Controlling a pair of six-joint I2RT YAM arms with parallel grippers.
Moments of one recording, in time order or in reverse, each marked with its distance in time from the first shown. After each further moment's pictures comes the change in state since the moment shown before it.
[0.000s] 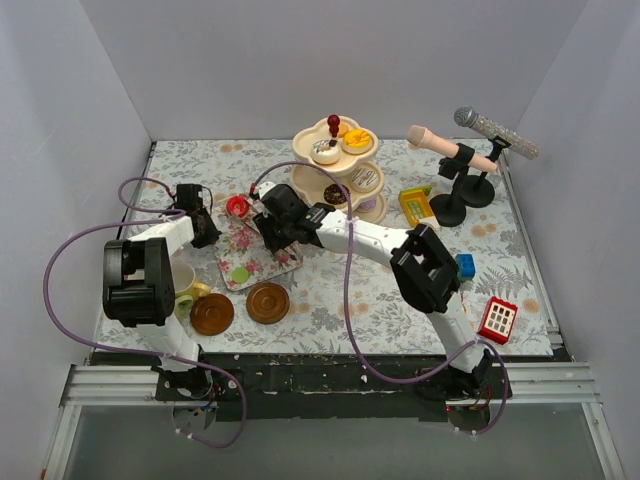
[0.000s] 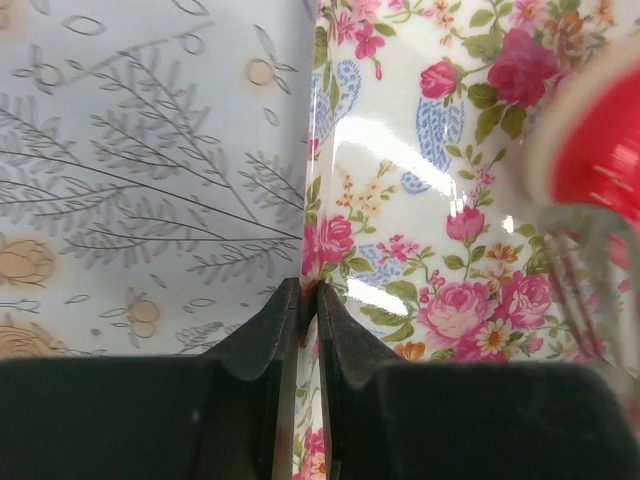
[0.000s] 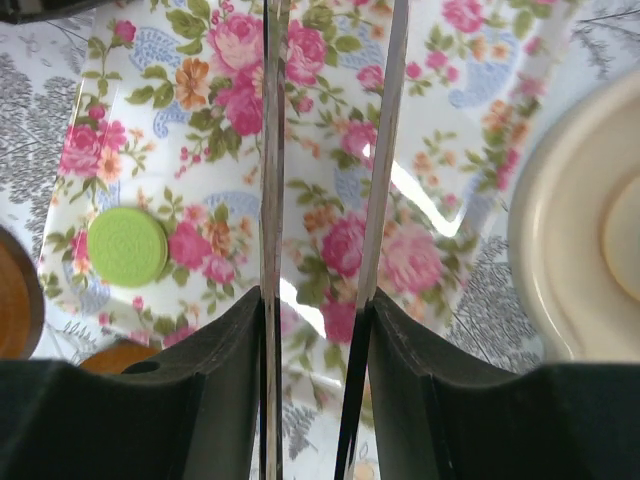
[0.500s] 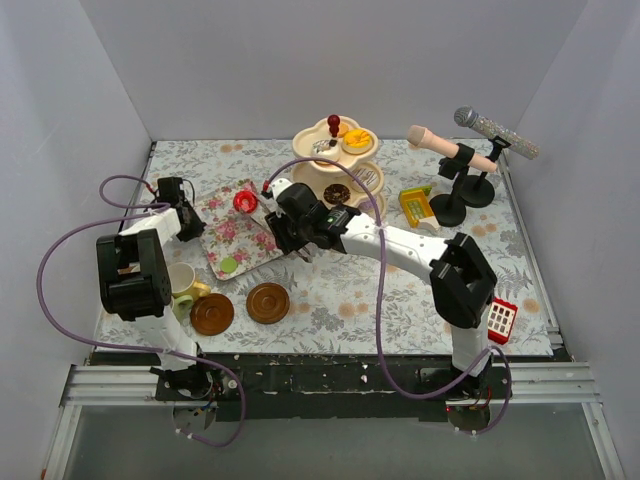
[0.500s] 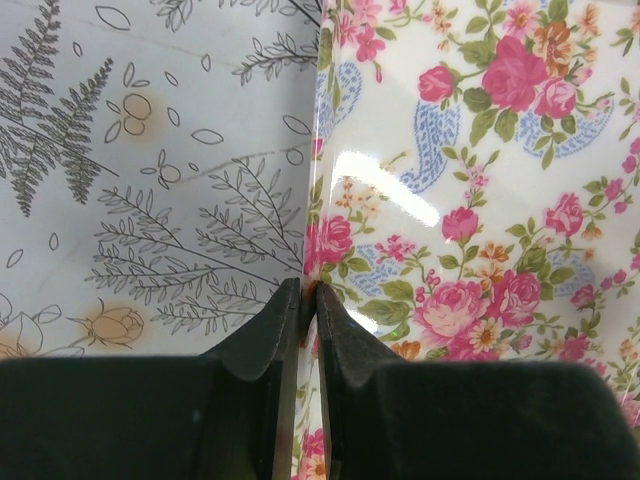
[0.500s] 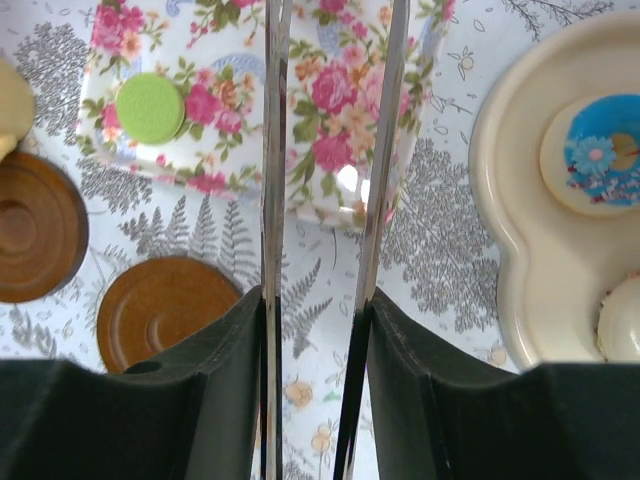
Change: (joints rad) left arm 0.121 0.054 0.090 -0.014 0.029 -0.004; right arm 0.016 -0.263 -0.201 0.000 0.031 -0.004
